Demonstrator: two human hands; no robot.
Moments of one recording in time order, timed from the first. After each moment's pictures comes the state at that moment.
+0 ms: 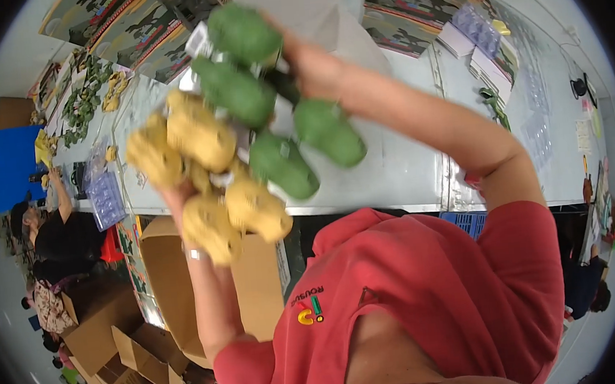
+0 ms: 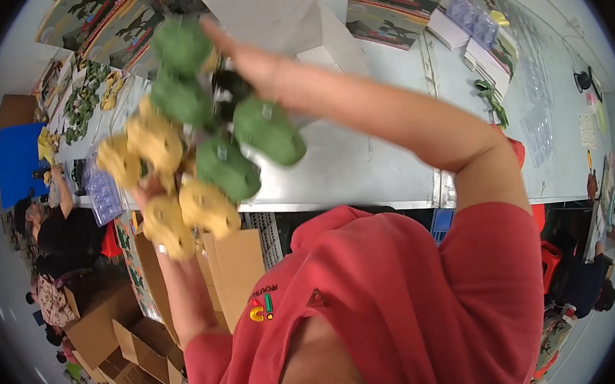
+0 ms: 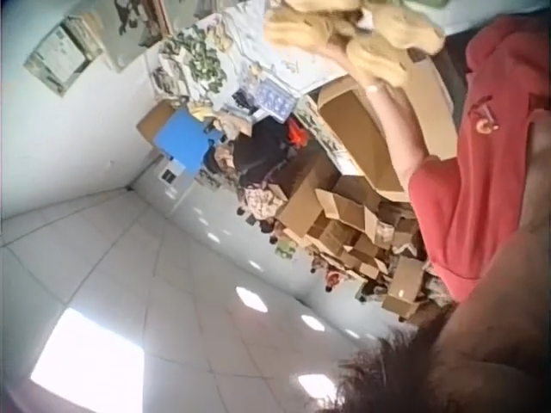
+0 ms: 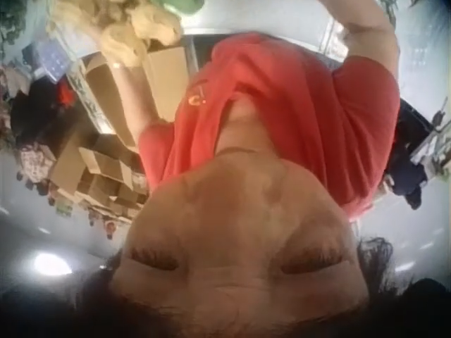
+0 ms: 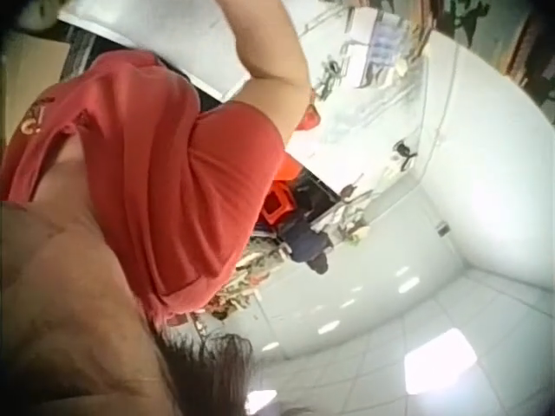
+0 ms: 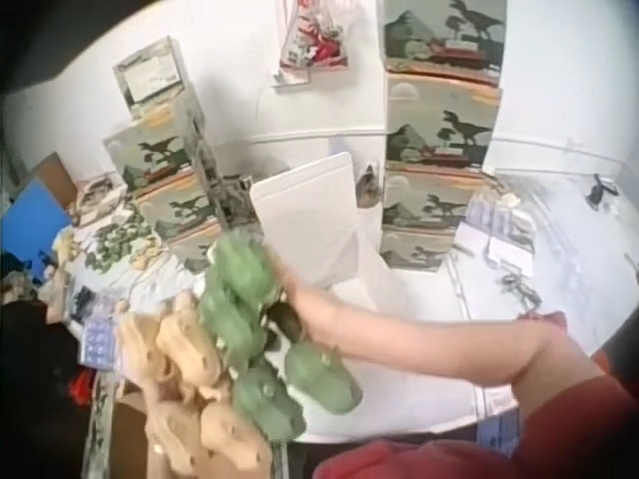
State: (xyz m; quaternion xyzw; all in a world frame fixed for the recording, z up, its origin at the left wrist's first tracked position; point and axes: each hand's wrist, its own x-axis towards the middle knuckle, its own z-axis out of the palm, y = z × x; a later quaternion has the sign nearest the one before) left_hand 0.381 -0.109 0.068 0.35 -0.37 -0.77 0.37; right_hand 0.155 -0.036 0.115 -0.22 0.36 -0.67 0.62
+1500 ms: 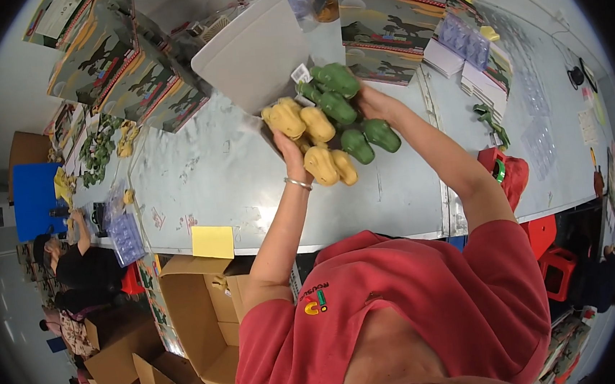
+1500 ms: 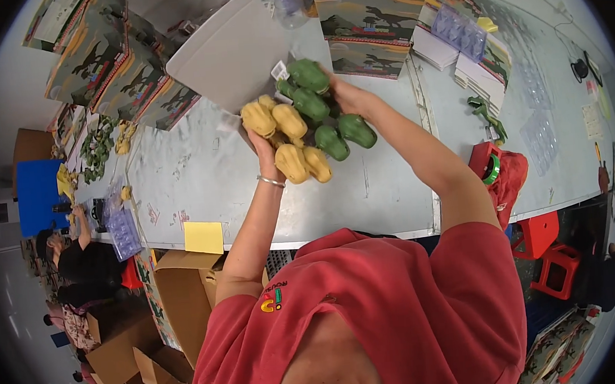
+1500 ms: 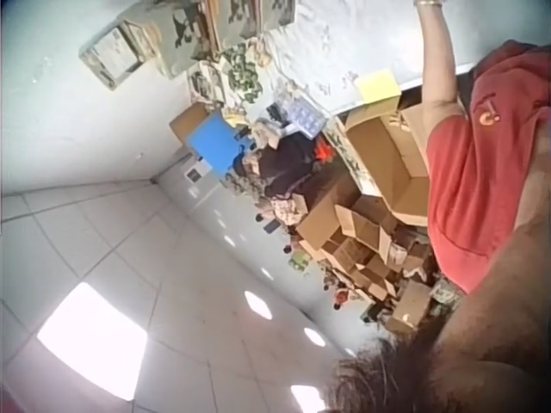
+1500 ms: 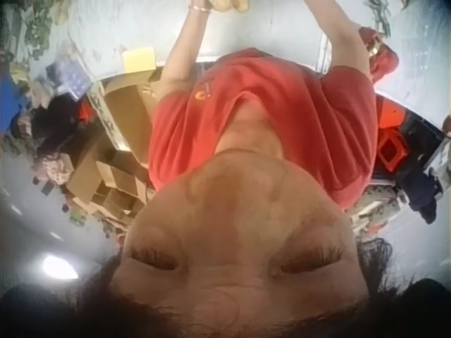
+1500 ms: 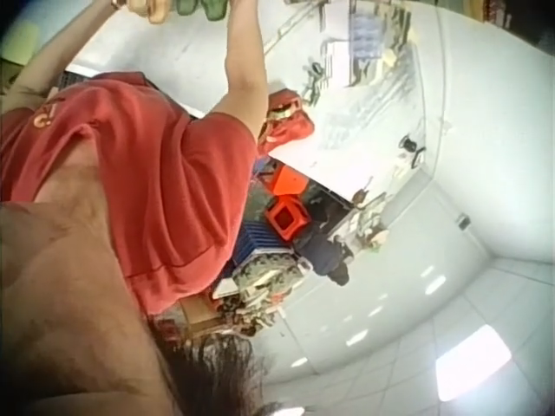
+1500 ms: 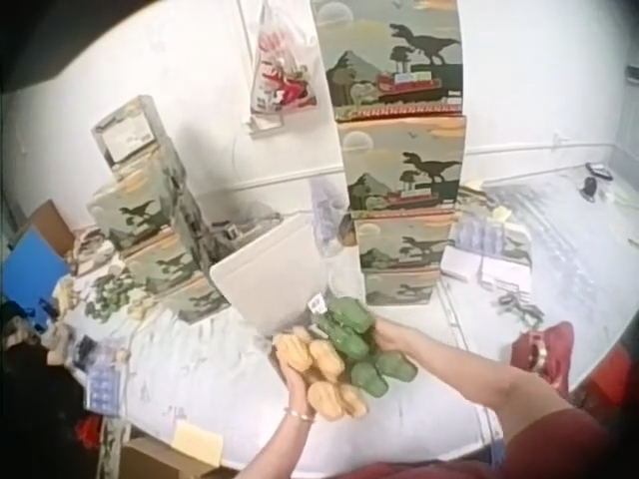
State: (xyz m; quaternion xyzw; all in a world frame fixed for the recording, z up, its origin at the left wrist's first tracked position) left_hand 0.156 -0.066 -0.061 0.30 -0.31 -0.84 0.33; right_hand -0.010 0.029 -0.018 -0.13 0.44 -0.64 0.61
